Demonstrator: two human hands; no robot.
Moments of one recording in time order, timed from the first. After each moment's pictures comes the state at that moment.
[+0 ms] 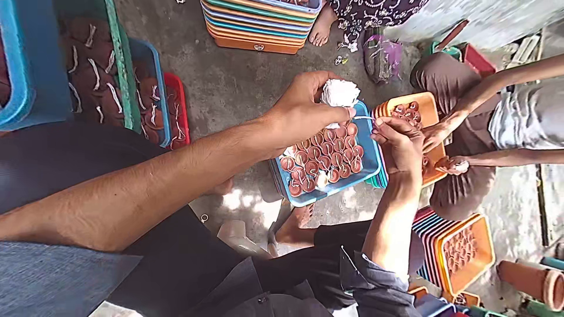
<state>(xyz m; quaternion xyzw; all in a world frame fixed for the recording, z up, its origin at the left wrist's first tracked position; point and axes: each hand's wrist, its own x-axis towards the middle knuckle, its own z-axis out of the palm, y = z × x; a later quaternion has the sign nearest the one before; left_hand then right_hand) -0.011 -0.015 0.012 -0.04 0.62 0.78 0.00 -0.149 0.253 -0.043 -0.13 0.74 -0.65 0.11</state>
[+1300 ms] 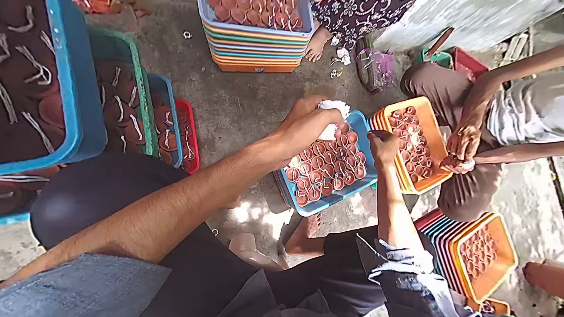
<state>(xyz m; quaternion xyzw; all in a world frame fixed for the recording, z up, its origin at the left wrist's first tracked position) -0.022 -0.017 0.004 -0.08 0.60 0.79 0.03 -0.183 0.269 -0.108 -0.05 0.94 -0.33 0.00</state>
